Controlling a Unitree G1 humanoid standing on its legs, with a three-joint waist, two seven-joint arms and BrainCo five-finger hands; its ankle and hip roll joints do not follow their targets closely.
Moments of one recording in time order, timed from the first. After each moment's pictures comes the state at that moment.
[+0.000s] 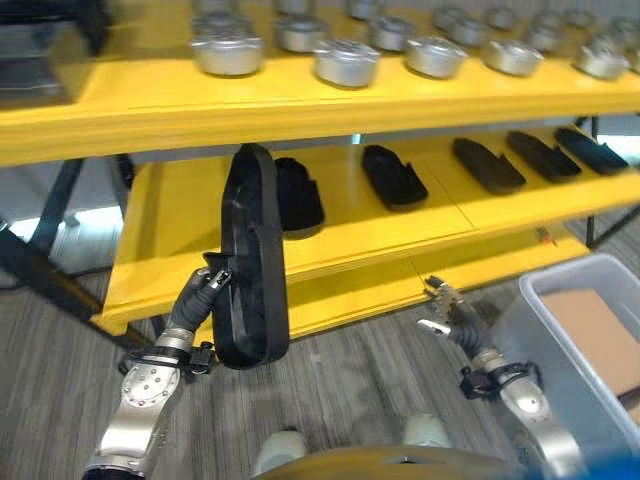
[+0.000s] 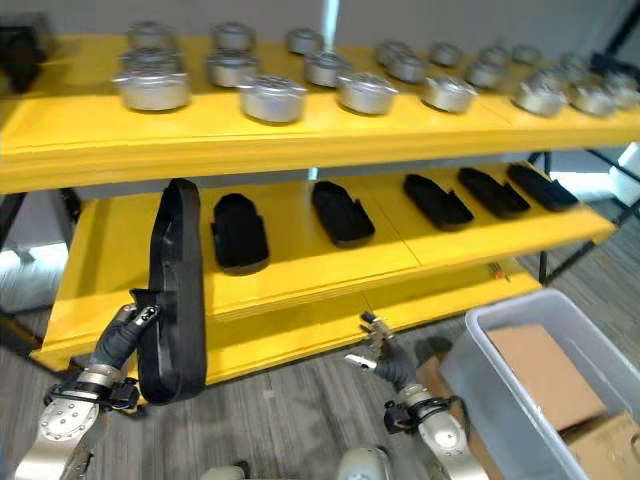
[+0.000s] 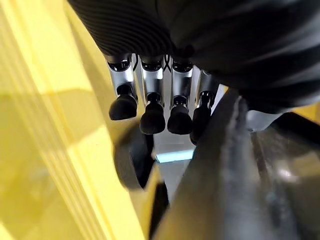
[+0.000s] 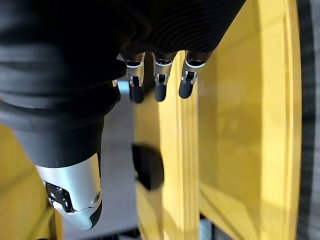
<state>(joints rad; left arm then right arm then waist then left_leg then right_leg) 0.32 0.61 0.03 -0.01 -0.32 -0.25 -0.01 0.24 -0.39 0.30 0.04 0.45 -0.17 0.11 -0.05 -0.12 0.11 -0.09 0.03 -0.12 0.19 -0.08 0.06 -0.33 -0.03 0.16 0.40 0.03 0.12</state>
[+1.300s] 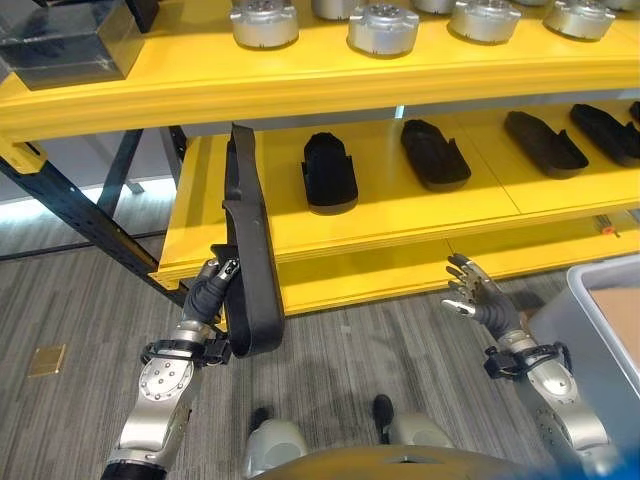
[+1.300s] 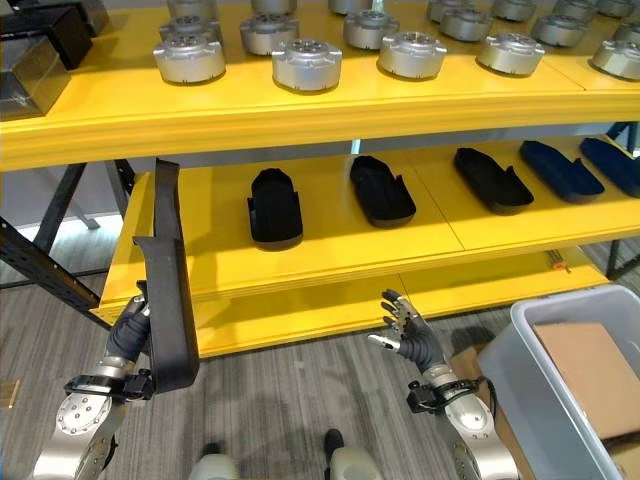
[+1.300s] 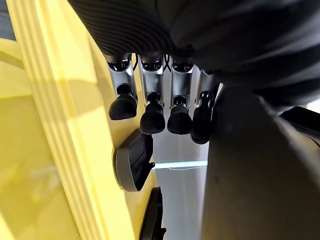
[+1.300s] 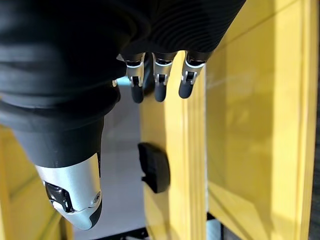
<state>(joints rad) 0.17 0.48 -0.01 -0.02 -0.37 -0.24 -0.03 0.20 -0.48 0.19 0.03 0.50 -0.18 0.10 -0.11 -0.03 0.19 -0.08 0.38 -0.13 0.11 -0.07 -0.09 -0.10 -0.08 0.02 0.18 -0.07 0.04</state>
